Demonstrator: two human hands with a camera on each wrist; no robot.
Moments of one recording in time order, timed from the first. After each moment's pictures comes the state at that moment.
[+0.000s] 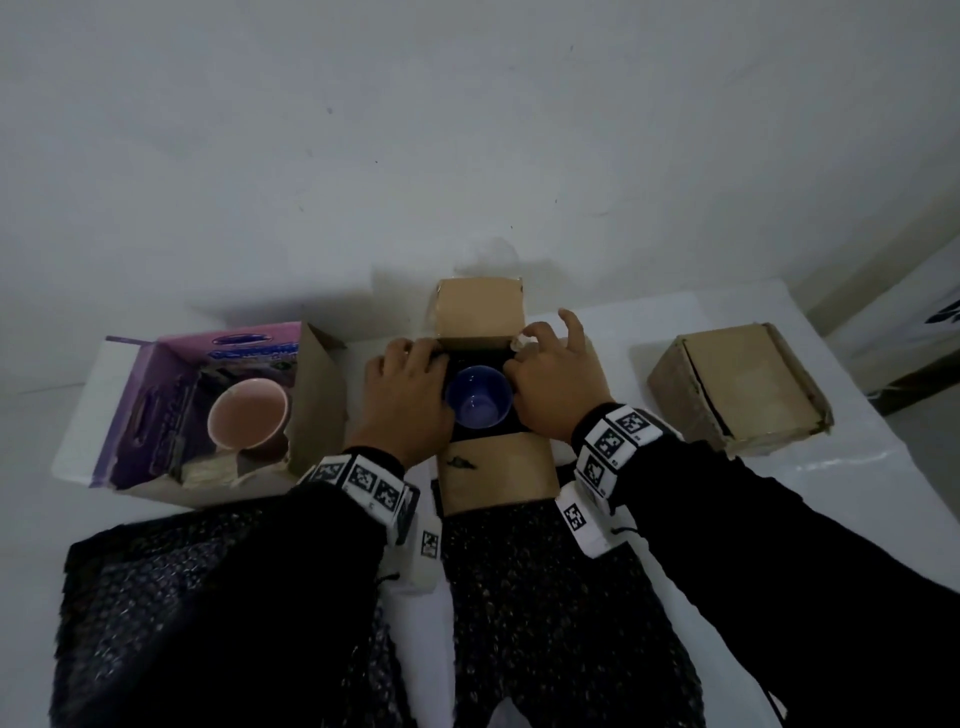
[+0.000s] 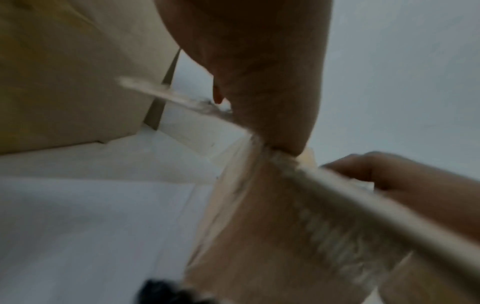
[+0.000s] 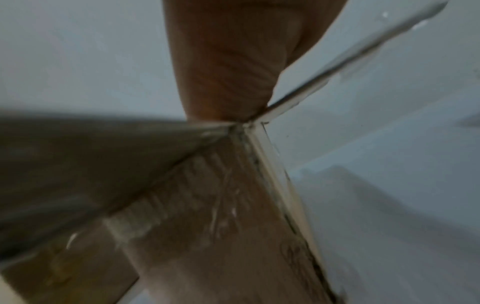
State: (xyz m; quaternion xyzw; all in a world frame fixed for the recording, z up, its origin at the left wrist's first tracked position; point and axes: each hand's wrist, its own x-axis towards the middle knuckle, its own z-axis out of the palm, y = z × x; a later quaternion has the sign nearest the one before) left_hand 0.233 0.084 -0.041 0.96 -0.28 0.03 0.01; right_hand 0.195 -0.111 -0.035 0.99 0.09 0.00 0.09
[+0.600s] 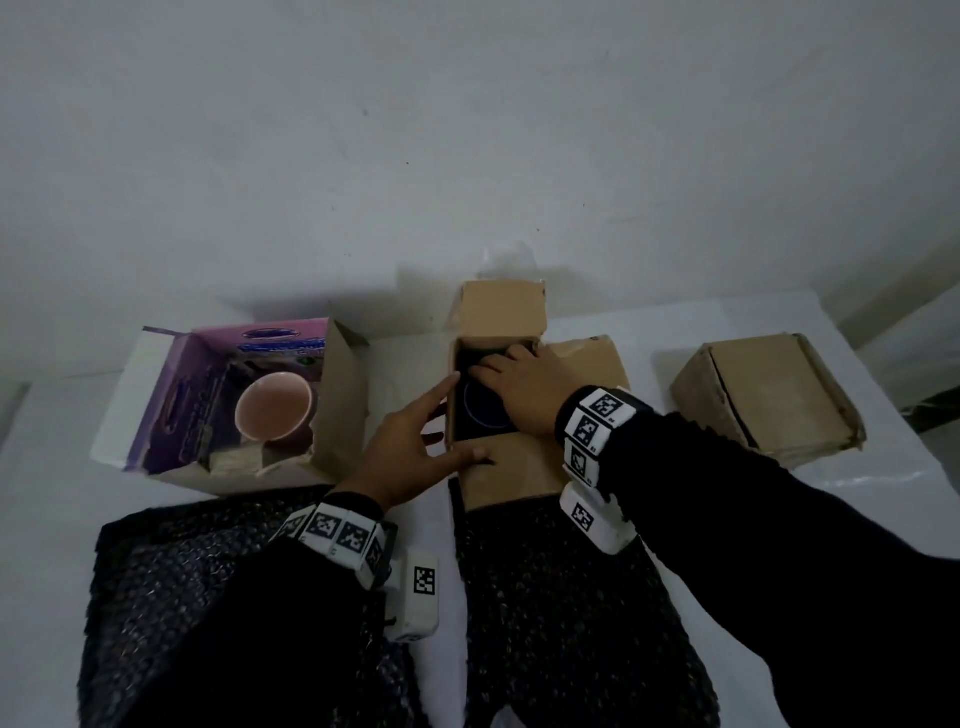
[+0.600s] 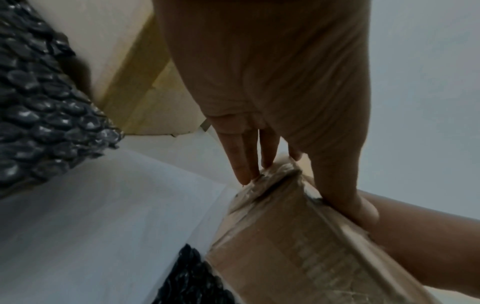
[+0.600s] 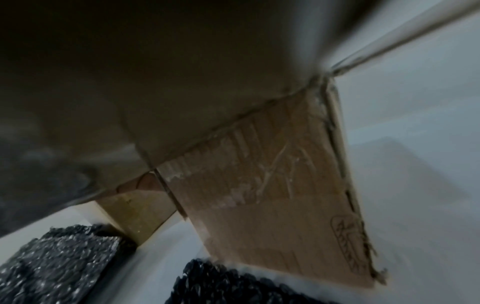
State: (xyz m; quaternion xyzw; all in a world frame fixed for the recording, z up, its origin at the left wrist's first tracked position) left_hand 0.199 0.126 -0.057 0.82 -0.19 -0.19 0.50; right_hand 0.222 -0.079 -0.032 0.97 0.19 -0.14 0.05
